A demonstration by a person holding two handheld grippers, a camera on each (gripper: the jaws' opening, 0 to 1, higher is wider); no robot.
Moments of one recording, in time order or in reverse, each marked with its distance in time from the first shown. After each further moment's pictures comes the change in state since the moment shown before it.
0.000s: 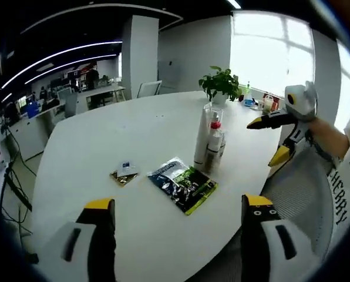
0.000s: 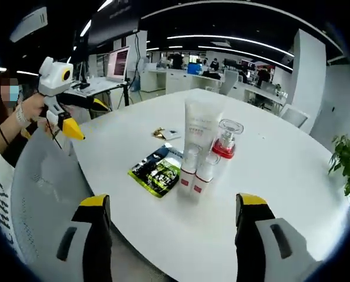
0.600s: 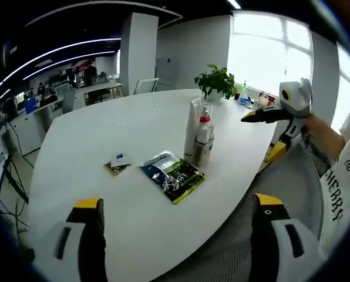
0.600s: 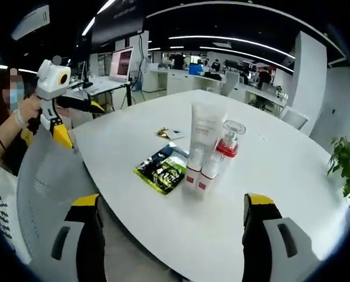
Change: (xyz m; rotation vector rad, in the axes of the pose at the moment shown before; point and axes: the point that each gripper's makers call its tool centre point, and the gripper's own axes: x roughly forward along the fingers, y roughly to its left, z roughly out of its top) left arm -0.018 -0.021 -0.019 -0.019 0.026 -0.025; right arm -0.009 0.012 0.001 -0.015 -0.010 0.011
